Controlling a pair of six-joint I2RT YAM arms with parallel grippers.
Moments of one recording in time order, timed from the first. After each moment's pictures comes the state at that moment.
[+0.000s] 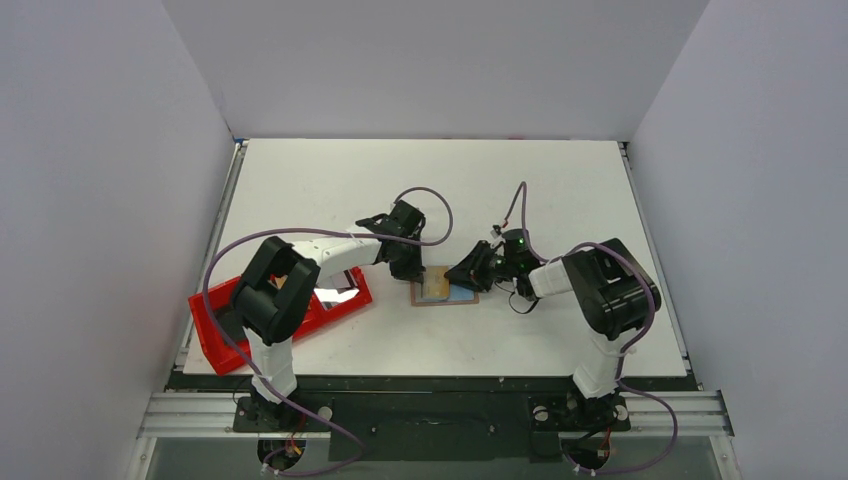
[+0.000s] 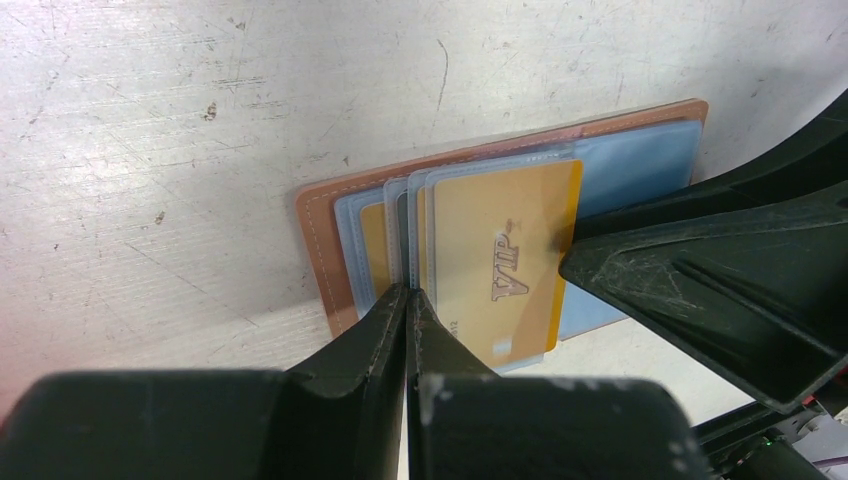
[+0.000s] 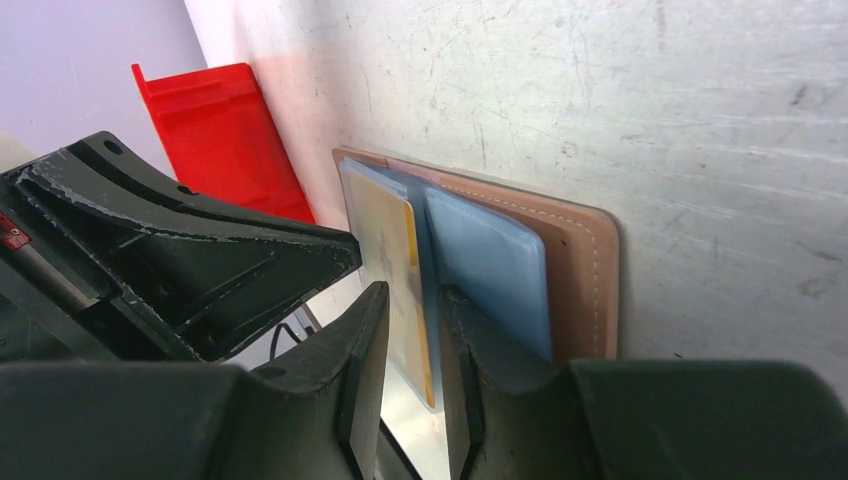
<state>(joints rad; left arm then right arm) -0.66 1.89 1.23 -0.44 0.08 -0.71 0.38 1.83 0.66 0.50 -0.60 1.06</state>
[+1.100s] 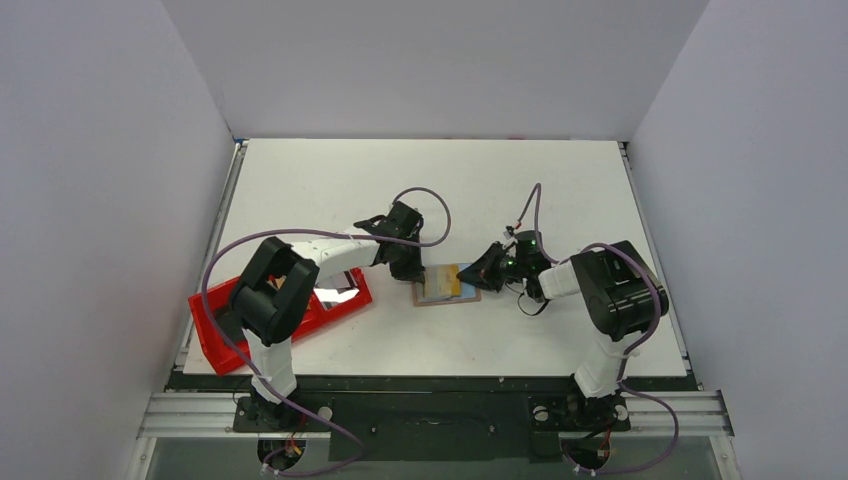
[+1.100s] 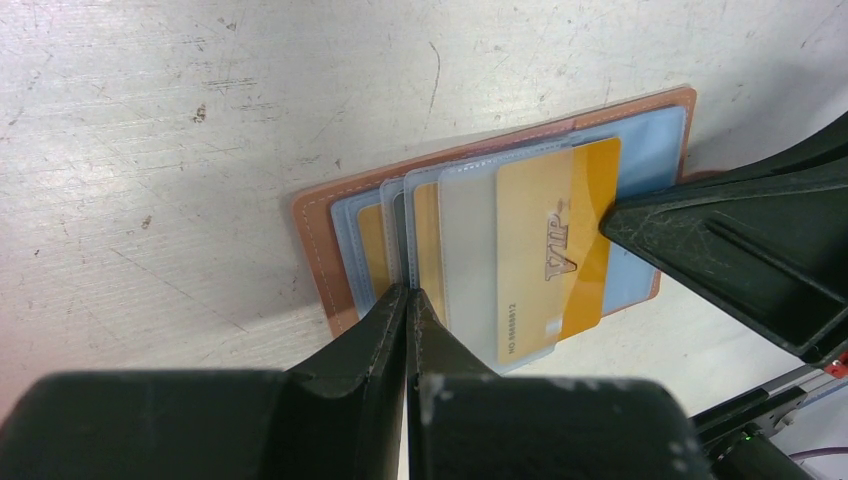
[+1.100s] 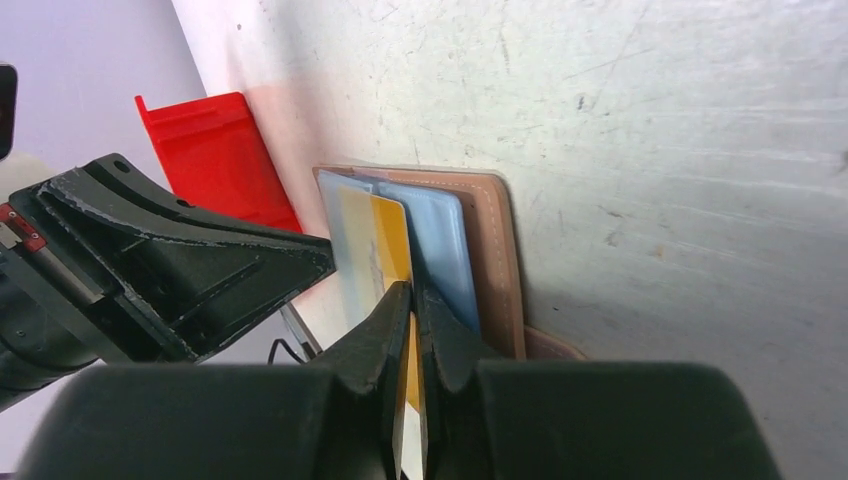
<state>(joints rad) -0.66 1.89 1.20 -0.40 0.10 -0.73 0.31 1.82 0.61 0.52 -0.60 1.04</state>
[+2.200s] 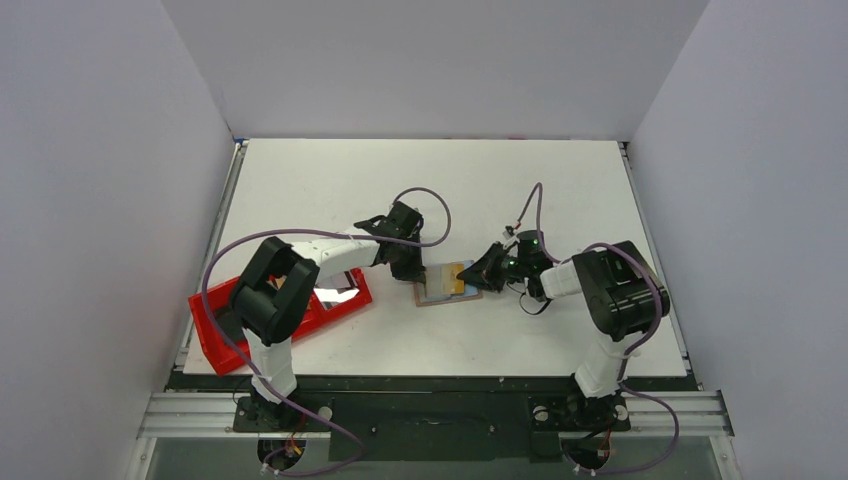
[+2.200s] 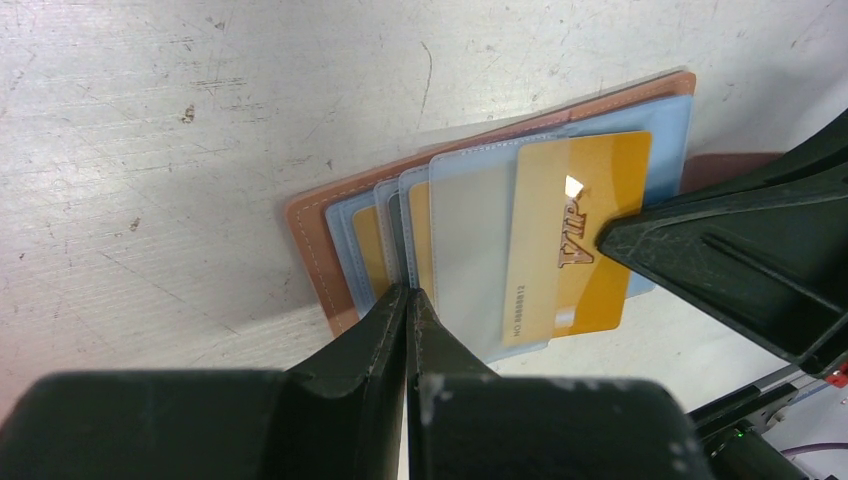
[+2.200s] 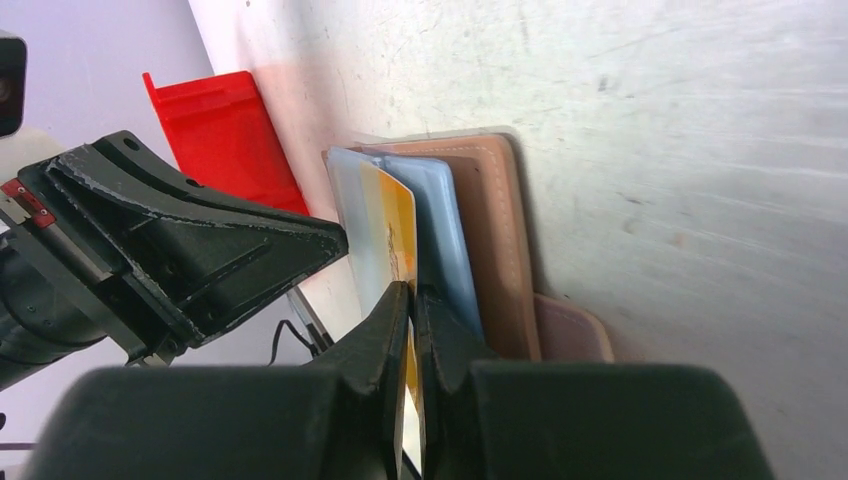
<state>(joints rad) -0.66 1.89 1.20 -0.39 0.11 -0.74 0.30 1.82 0.61 0.52 -0.65 1.03</state>
